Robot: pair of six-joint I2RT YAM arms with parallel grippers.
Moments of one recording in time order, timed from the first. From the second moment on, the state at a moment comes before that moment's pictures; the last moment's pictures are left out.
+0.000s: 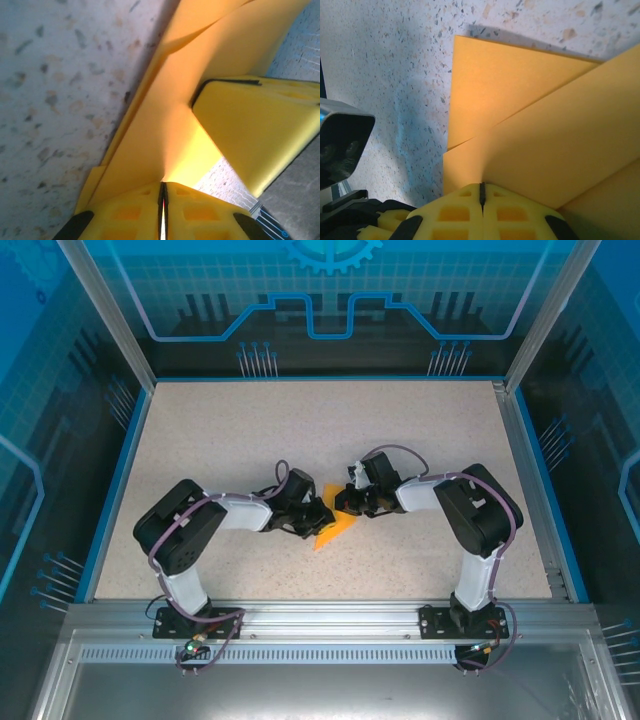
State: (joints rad) left arm -0.64 1.77 0.75 0.11 0.44 -1.24; right arm 0.52 1.87 0.85 0.08 -0.55 0.71
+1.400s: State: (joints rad) left arm -0.61 1.58 0.93 -0.43 0.28 -0.89; right arm 0.47 1.57 0.82 -0.14 -0.42 0.71
